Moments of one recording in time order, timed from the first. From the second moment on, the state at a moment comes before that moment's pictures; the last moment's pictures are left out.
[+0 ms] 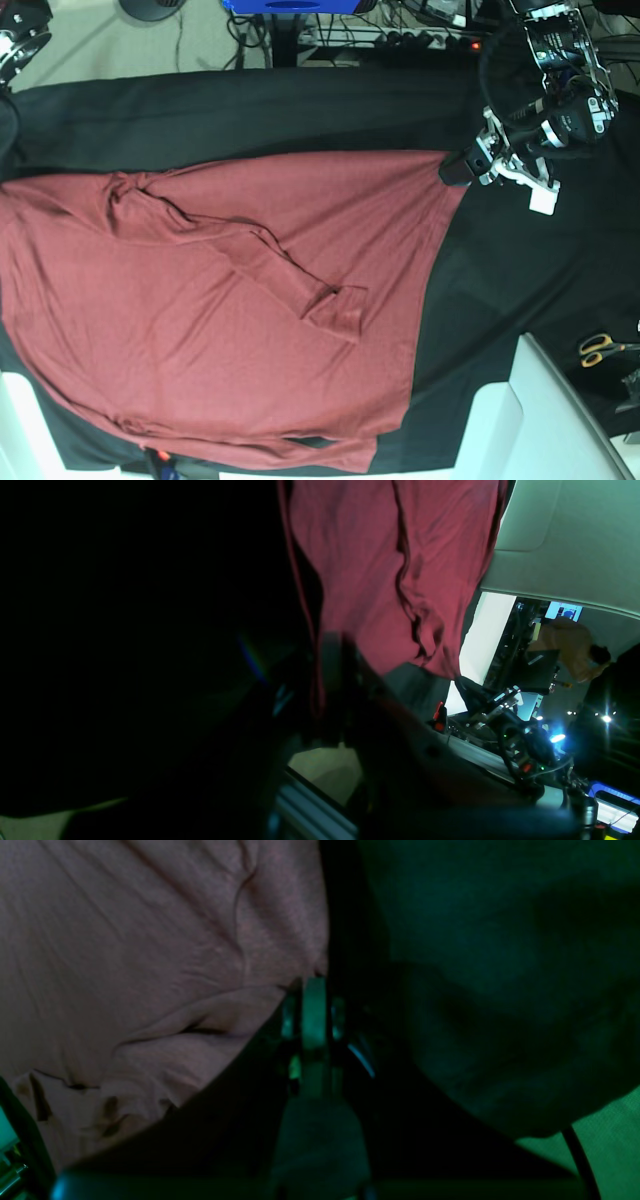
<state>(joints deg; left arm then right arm) 14.0 -8.2 -32.3 89.5 -63.2 -9.3 73.4 8.7 21.4 57.0 55.8 23.3 15.1 -64.1</state>
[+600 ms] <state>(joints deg) 14.0 -8.5 -32.2 89.2 -63.2 -9.3 73.6 8.7 22.8 51.6 55.8 23.3 13.1 -64.3</state>
